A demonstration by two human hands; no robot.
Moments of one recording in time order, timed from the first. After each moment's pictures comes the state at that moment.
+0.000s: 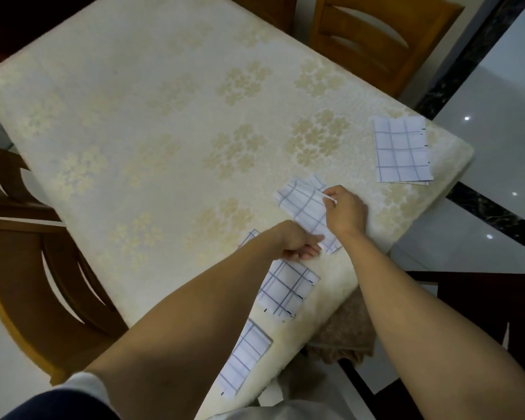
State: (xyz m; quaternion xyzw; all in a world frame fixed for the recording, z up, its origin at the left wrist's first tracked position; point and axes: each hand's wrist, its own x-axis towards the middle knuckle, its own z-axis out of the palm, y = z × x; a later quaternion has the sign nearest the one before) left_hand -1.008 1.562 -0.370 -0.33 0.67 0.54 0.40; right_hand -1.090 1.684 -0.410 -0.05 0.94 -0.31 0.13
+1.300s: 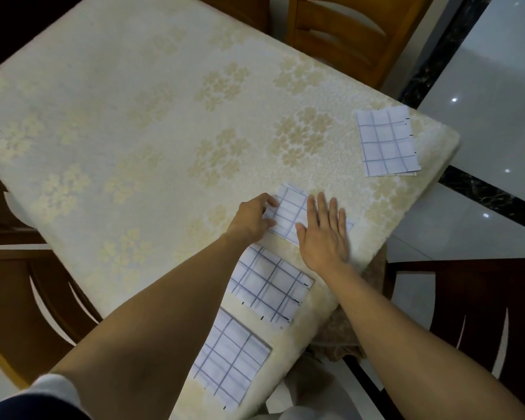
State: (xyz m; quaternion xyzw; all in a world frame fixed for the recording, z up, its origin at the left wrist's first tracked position) left_hand -1.021 1.503 -0.389 -0.20 0.89 0.37 0.18; right_hand -1.032 1.687 -0.439 -0.18 0.97 -0.07 0.13
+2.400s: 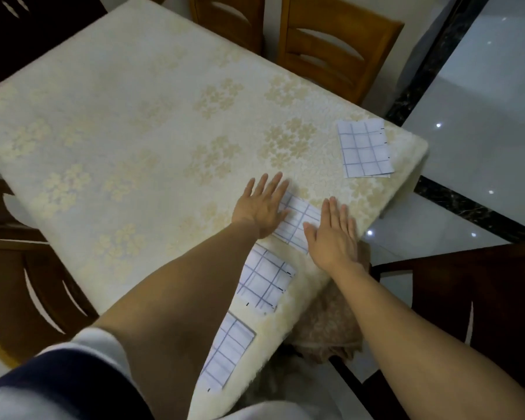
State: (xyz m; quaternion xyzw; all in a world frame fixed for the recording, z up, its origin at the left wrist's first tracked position) left_hand -1.020 1.549 -0.361 0.01 0.98 -0.06 0.18; right_hand -1.020 1.743 -0.397 -0.13 0.97 -0.13 0.18
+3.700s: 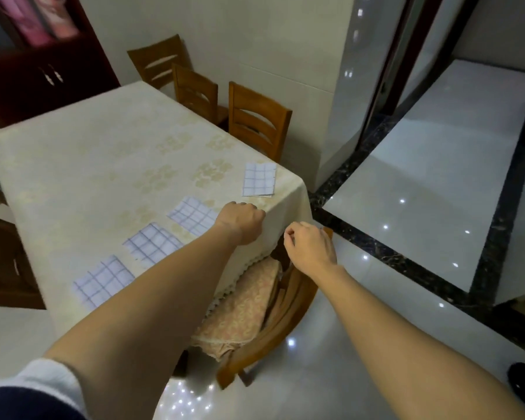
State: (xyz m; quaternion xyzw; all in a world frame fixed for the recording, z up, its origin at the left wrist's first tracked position) left_hand -0.971 1.867 -0.214 0.01 0.99 -0.15 0.08; right_hand -0.992 2.052 -0.249 -0.28 0.94 -0.19 0.01
